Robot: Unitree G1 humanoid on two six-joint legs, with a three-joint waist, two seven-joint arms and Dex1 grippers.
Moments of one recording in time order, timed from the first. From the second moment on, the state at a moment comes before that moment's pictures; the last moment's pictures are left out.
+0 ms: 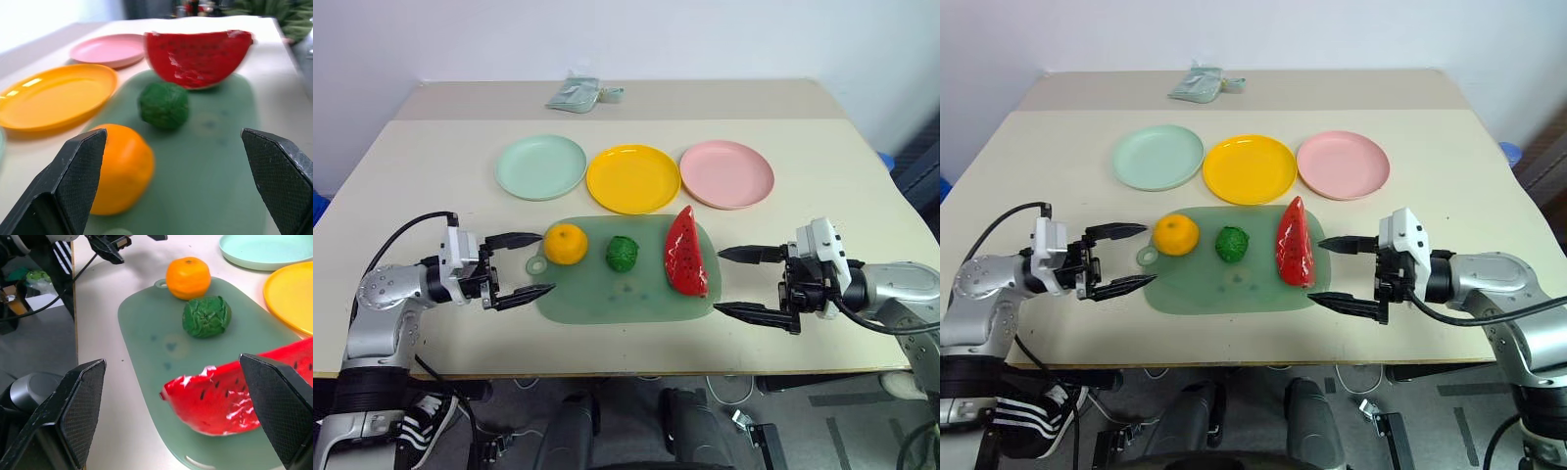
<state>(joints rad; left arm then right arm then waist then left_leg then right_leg) -0.23 0.64 0.17 0.11 -0.47 -0.08 -1.32 -0.13 -0.88 -0.19 -0.40 0.68 0.52 1.15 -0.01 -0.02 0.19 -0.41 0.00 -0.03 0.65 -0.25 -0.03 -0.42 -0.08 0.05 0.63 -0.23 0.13</state>
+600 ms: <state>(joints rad) -0.32 0.73 0.18 0.18 -0.56 0.06 -1.42 -0.26 -0.84 -0.14 -0.41 0.68 0.54 1.10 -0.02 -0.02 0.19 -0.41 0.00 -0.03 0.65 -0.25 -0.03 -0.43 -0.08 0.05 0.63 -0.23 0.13</state>
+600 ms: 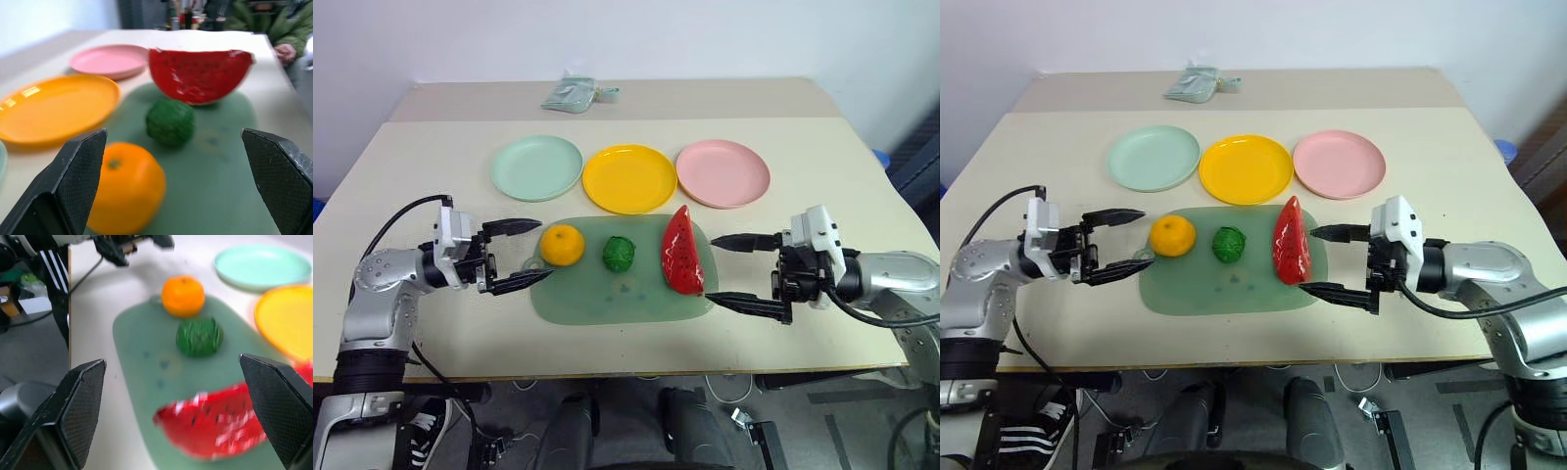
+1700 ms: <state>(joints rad) -0.54 0.60 -0.03 0.40 -0.26 0.09 -1.17 -0.55 -0.75 -0.03 -0.37 0.63 0.56 0.96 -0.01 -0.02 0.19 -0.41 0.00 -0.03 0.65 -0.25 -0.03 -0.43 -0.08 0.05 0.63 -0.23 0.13</state>
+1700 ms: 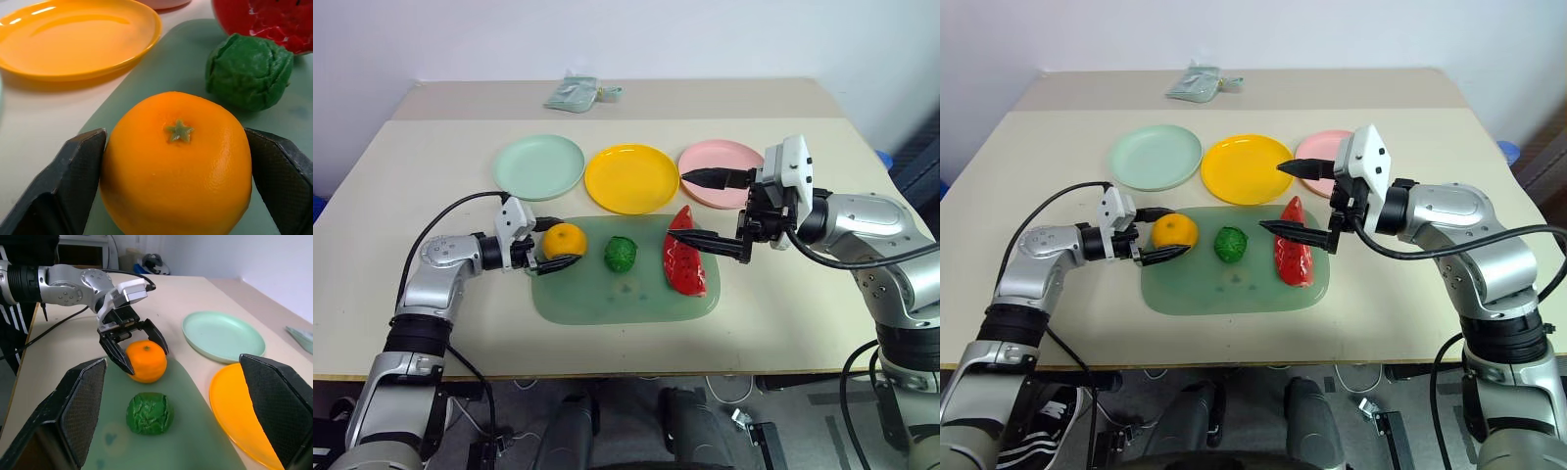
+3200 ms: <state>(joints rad) -1.13 0.24 0.10 1.01 -0.22 -0.08 -1.09 -0.60 -0.61 -0.06 -0.11 0.29 0.51 0.59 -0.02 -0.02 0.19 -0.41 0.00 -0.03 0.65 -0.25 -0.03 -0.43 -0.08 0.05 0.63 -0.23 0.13</state>
